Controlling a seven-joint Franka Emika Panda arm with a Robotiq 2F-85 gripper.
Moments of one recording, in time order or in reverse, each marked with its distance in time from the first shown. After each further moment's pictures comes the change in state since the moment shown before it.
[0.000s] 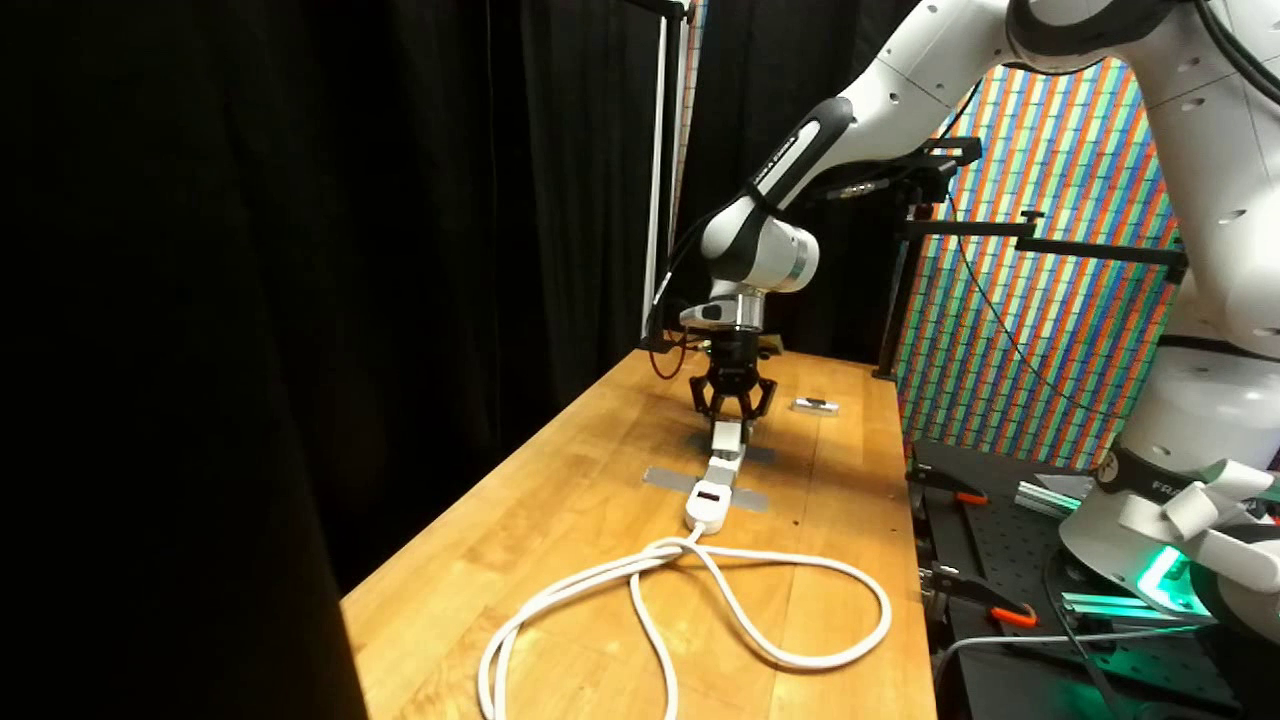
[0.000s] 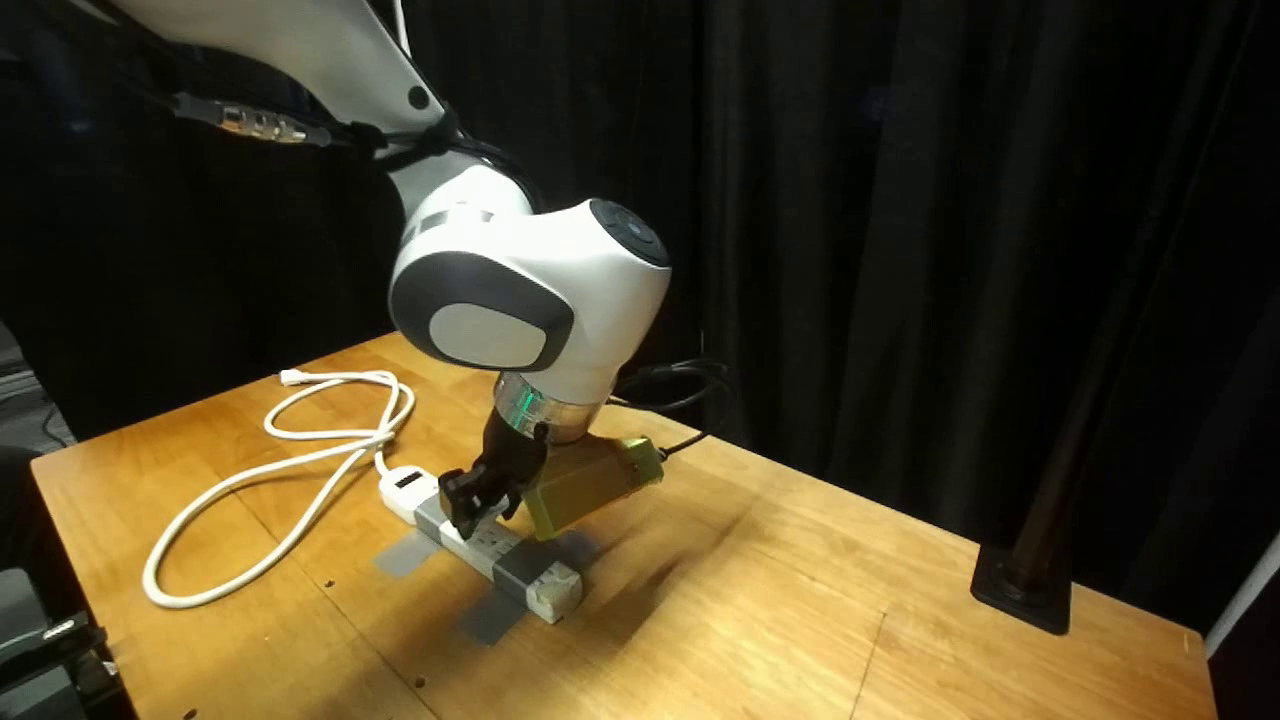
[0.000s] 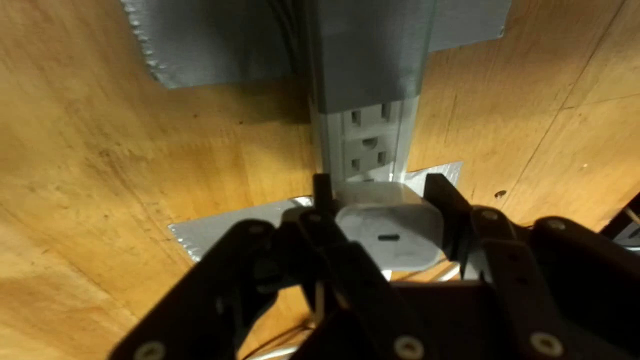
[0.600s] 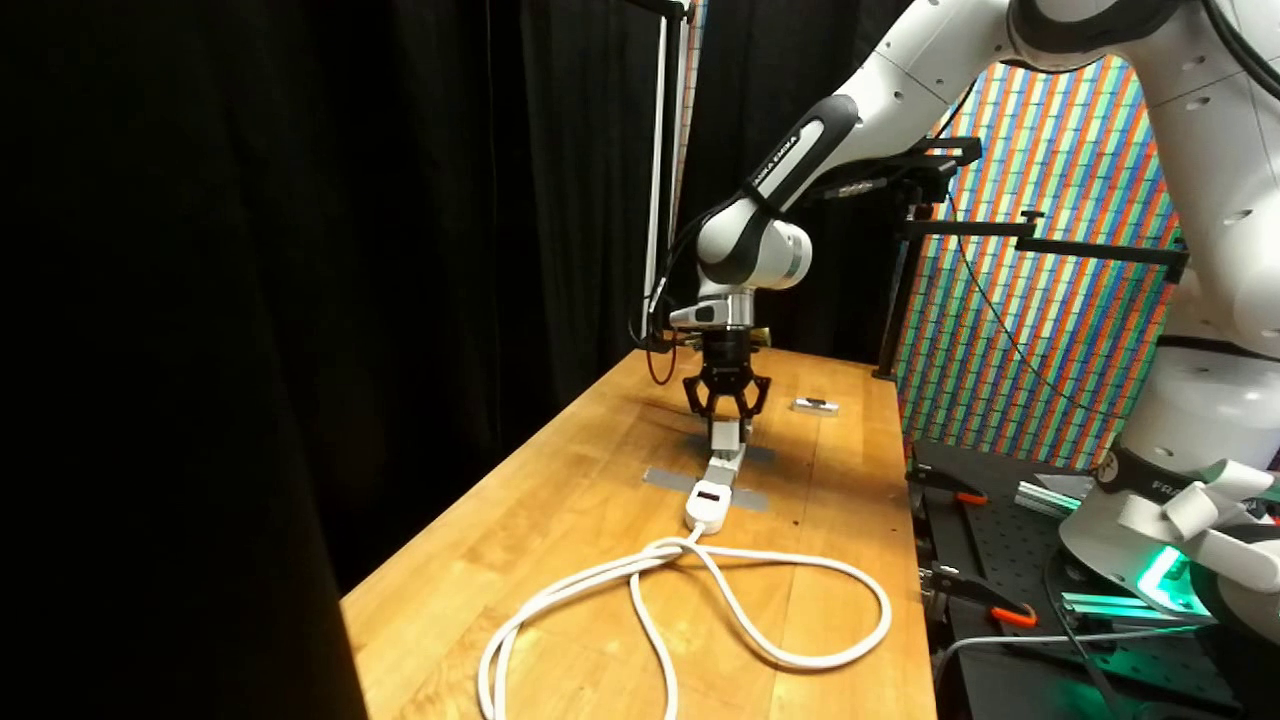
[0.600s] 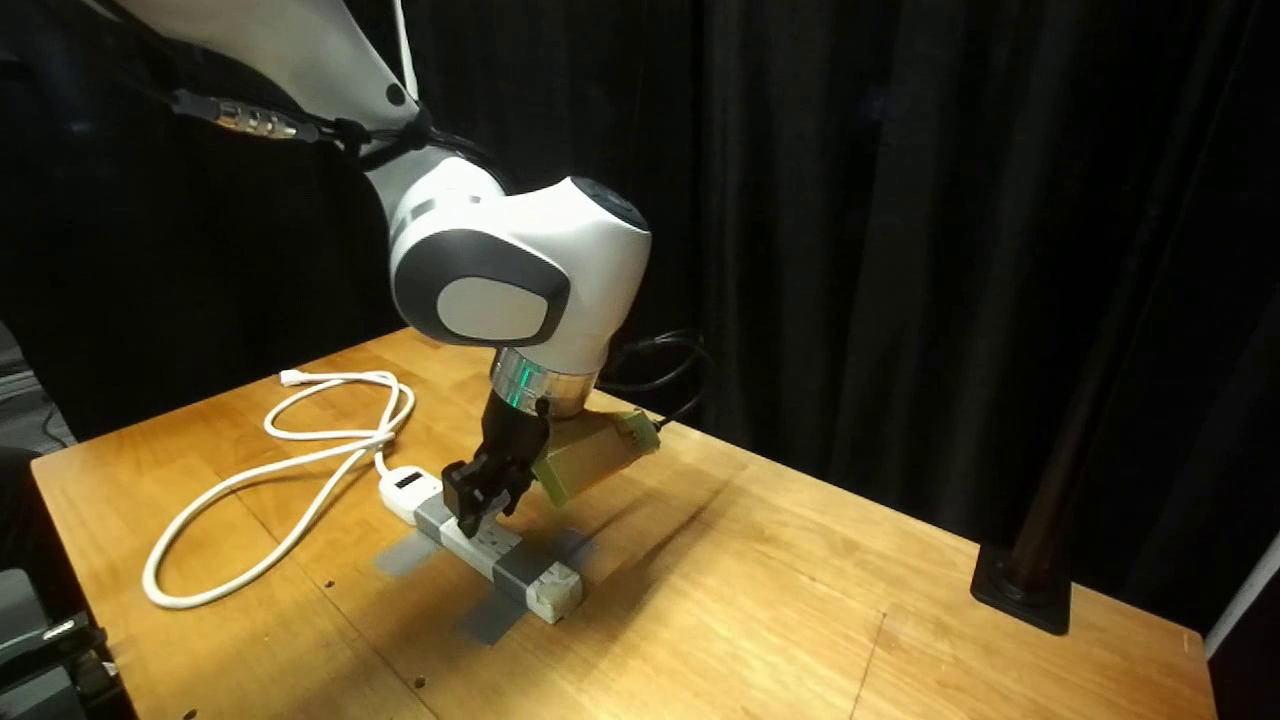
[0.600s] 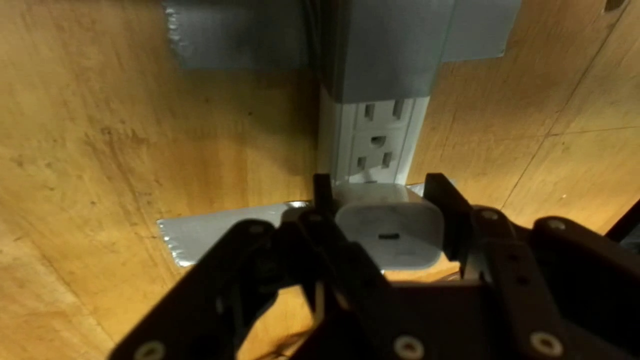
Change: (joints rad) arm 0.040 -0.003 0.001 0.017 -0.133 0.012 0.032
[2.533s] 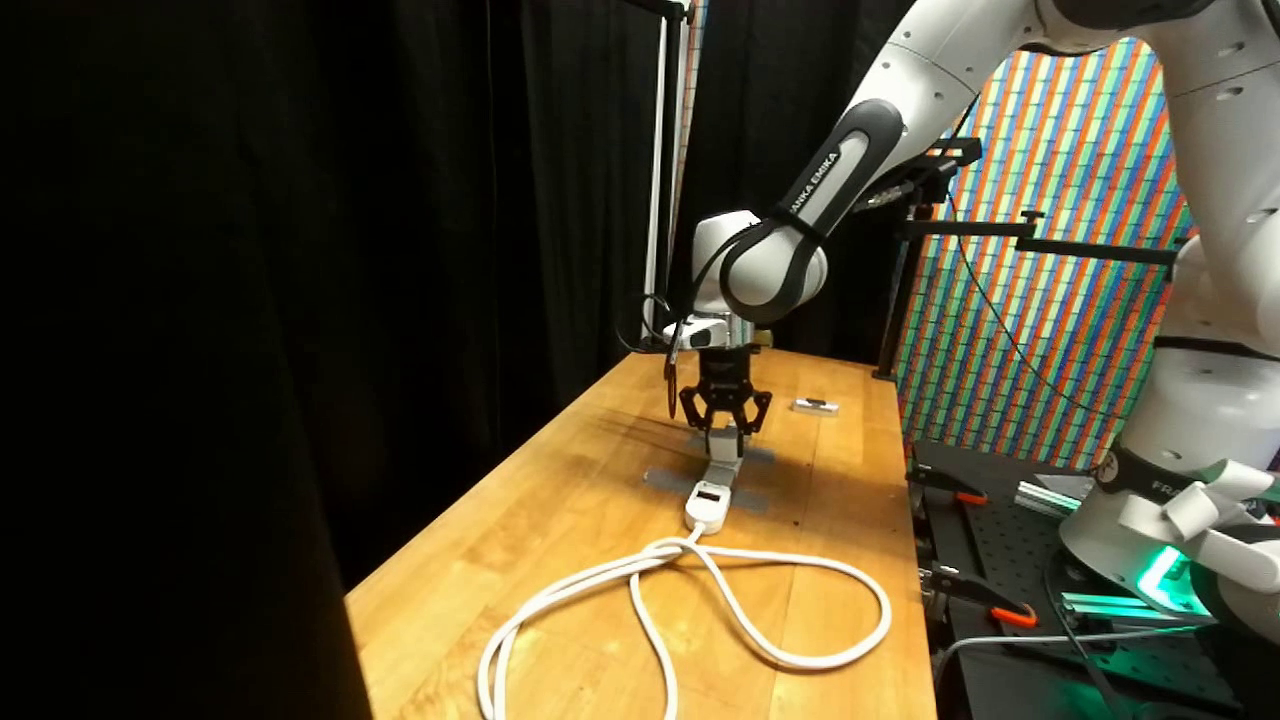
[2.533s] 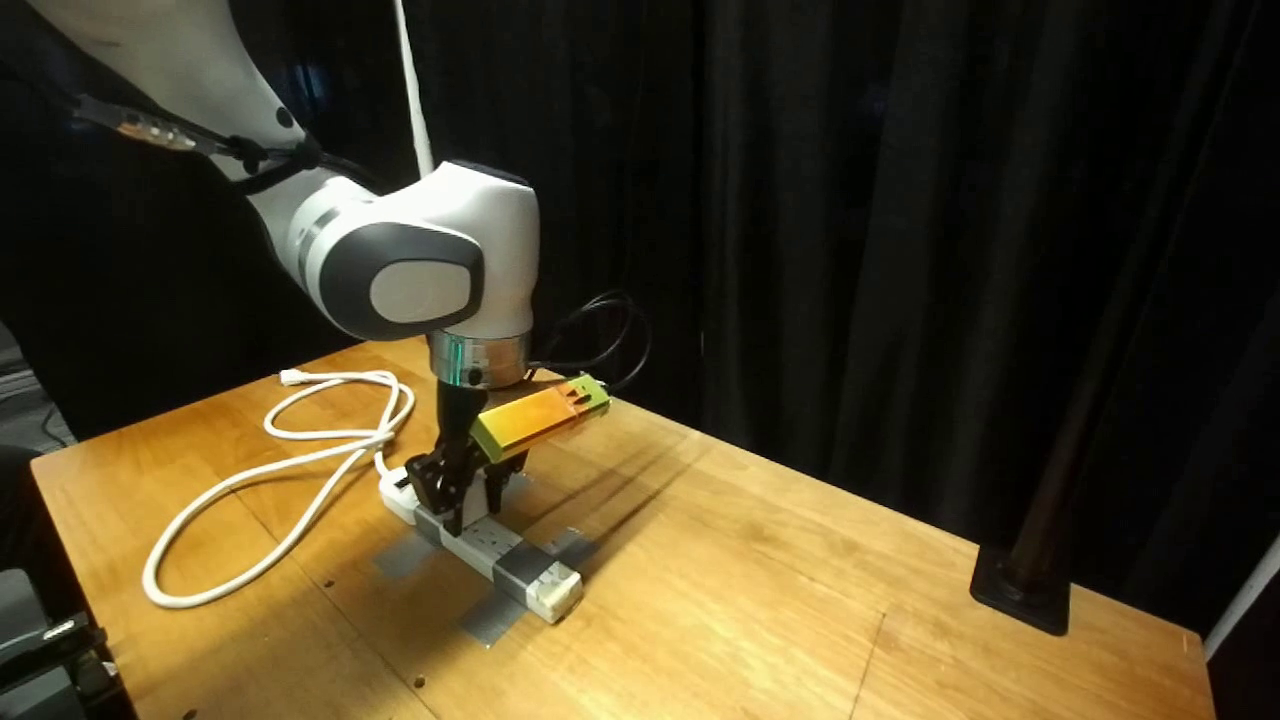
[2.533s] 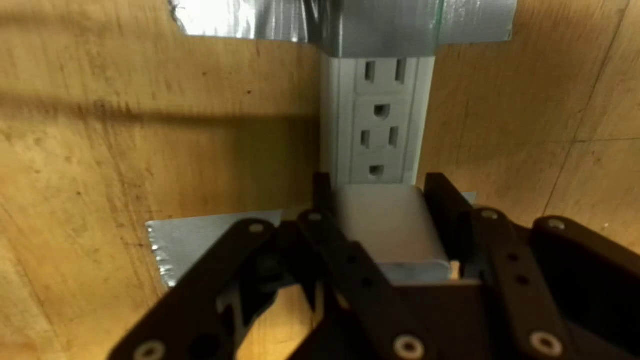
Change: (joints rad) arm 0.117 -0.063 0.014 -0.143 -0.276 0.244 0.334
